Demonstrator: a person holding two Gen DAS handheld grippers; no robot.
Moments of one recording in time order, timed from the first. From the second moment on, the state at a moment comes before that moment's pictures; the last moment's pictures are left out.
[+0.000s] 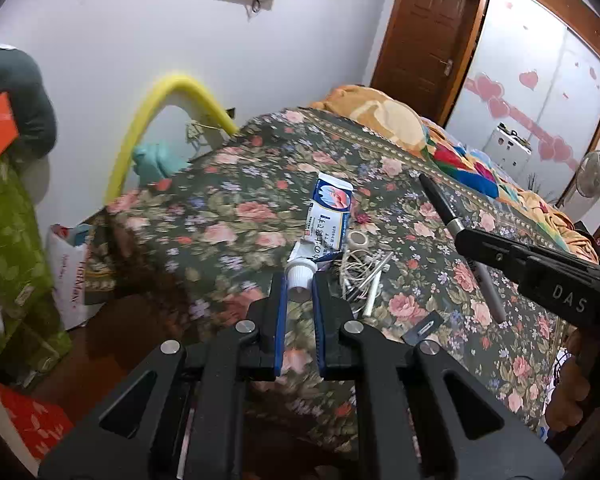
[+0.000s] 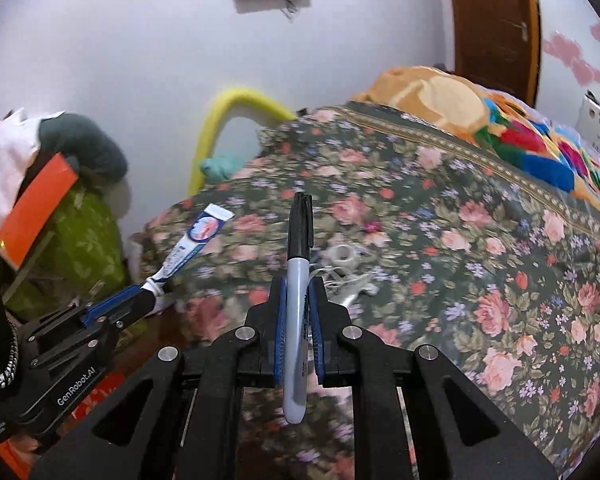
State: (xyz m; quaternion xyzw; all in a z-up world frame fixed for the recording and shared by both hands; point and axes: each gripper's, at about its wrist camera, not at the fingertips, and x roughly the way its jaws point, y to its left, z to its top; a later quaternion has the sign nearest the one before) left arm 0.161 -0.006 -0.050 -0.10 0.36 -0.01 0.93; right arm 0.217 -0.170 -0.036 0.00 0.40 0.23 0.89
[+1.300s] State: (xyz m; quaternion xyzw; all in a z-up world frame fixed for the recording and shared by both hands) left arm 0.007 0.128 -0.190 -0.17 0.53 0.11 0.82; right arm 0.109 0.024 -0.168 -0.12 0.57 0.34 0.73
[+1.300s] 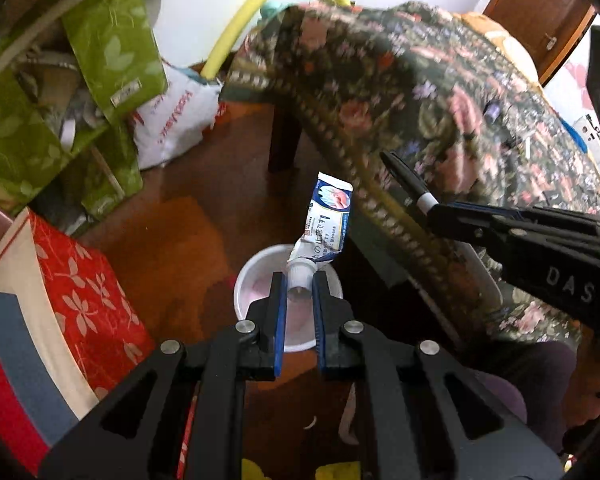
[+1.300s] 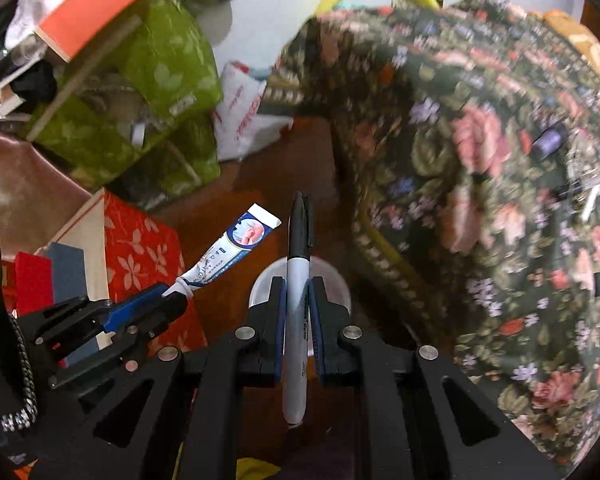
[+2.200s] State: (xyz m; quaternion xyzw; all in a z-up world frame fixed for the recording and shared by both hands) left arm 0.021 0.139 -0.201 -0.18 0.54 0.12 0.82; right arm 0.117 0.028 -0.174 -0.14 0.57 0.35 0.73
